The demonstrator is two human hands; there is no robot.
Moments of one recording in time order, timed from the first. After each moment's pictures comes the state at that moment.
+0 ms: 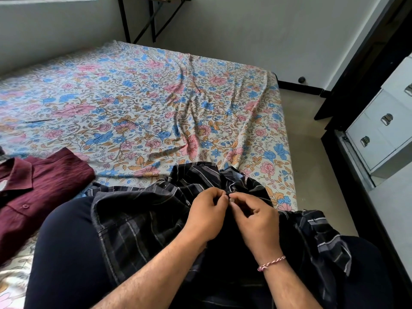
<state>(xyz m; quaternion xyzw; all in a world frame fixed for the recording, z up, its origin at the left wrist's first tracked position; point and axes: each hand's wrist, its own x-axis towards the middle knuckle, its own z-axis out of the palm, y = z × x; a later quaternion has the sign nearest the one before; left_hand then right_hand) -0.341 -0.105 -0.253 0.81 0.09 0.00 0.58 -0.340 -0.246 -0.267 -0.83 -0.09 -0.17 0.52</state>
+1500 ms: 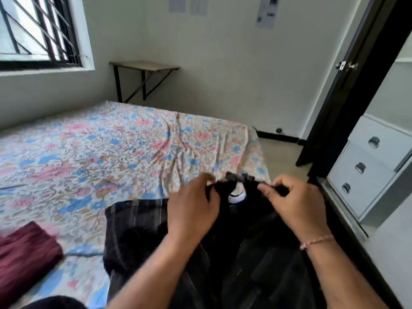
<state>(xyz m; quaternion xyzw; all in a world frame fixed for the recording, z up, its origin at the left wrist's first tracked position) -0.224 -0.085 -0.139 0.90 -0.01 0.30 0.31 -0.195 -0.316 -0.116 -0.90 -0.06 -0.34 0.27</state>
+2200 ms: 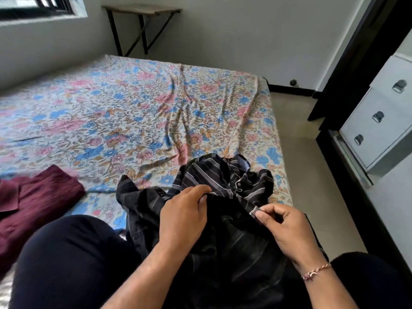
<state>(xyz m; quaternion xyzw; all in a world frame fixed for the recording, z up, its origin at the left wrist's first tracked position) -0.340 -0.087 -0.235 0.92 0.03 0.21 0.32 -0.334 -0.321 -0.231 -0.87 0.02 -0.01 0.49</state>
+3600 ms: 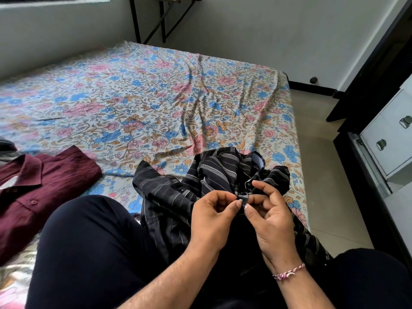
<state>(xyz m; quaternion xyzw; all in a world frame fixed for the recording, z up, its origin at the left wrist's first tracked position) -0.355 -0.123 -0.254 0.64 0.14 0.09 0.75 -0.341 -0.253 -0.252 -0.68 -0.03 -0.03 0.73</state>
